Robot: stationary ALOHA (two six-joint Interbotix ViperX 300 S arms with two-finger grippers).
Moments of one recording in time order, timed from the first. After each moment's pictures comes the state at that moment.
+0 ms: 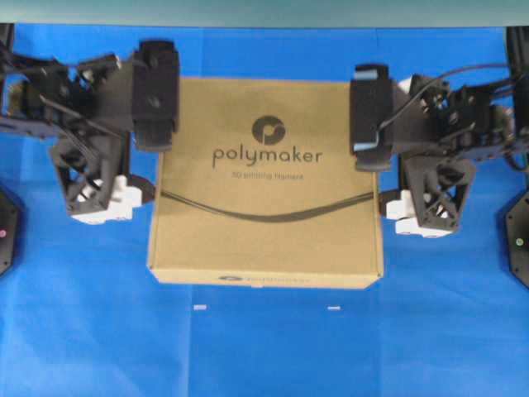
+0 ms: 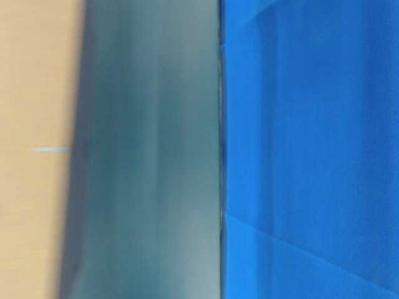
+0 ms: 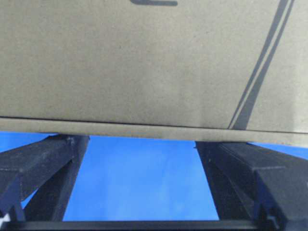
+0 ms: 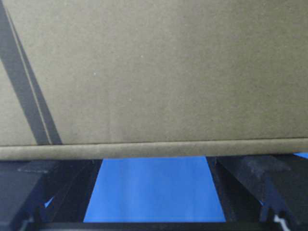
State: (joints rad) left arm 0.08 -0.34 0.20 0.03 1.07 0.03; right arm -0.07 -0.33 0.30 0.01 1.09 -0.03
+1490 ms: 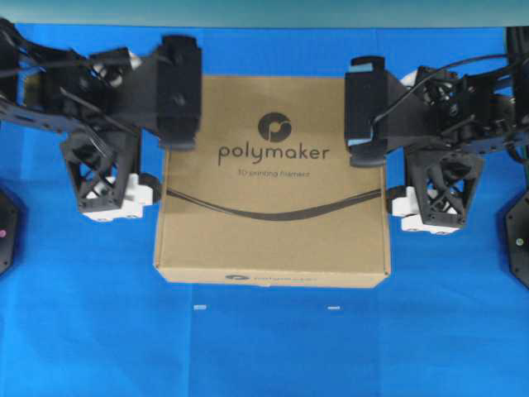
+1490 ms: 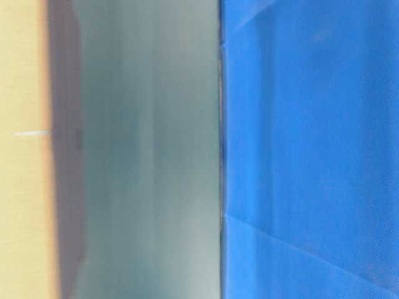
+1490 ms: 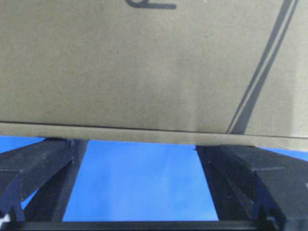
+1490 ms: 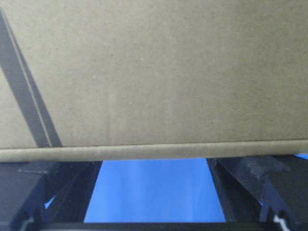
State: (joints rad) left arm 0.09 -0.27 0.19 0.03 1.08 0.04; right arm -0.07 -0.29 0.29 0.01 1.15 -0.04
